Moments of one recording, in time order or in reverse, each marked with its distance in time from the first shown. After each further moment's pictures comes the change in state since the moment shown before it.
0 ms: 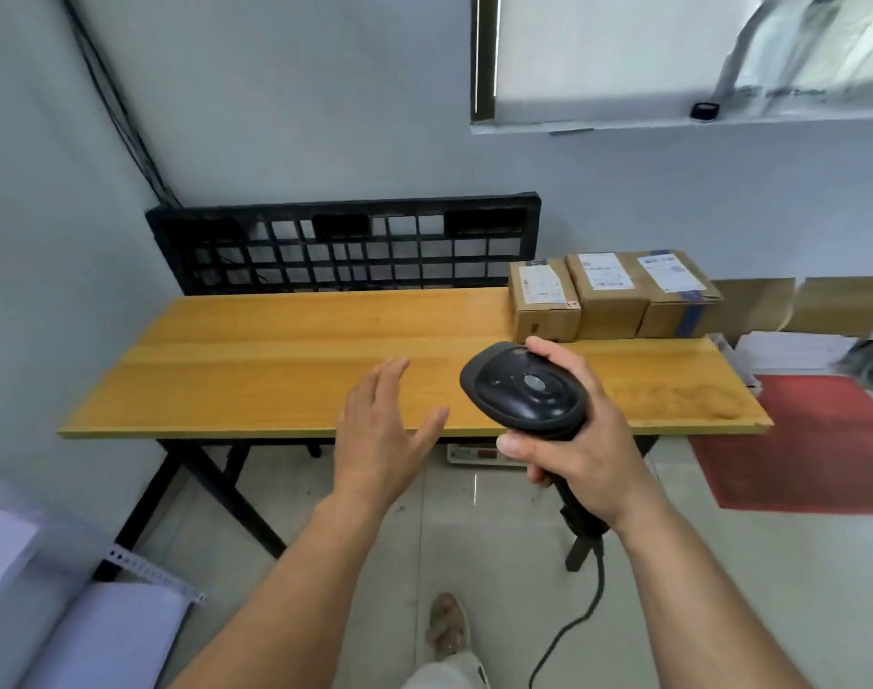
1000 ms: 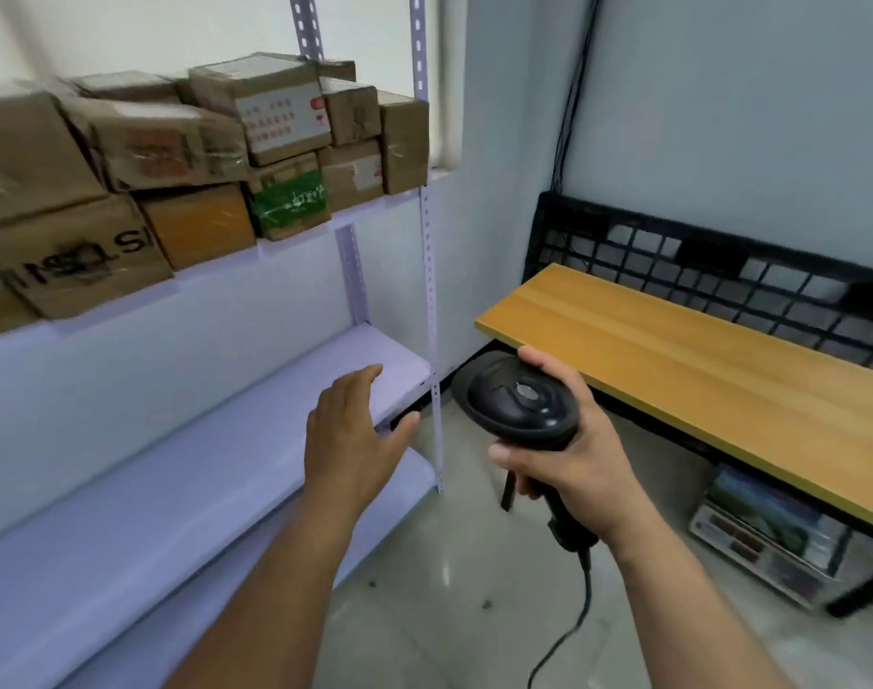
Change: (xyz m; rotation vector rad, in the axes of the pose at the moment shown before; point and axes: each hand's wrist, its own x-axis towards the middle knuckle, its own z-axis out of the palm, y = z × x) left_hand -0.285 -0.256 -0.311 0.153 0.543 -0.510; right_hand -0.125 -0.085 0.397 0.210 -0.701 -0.075
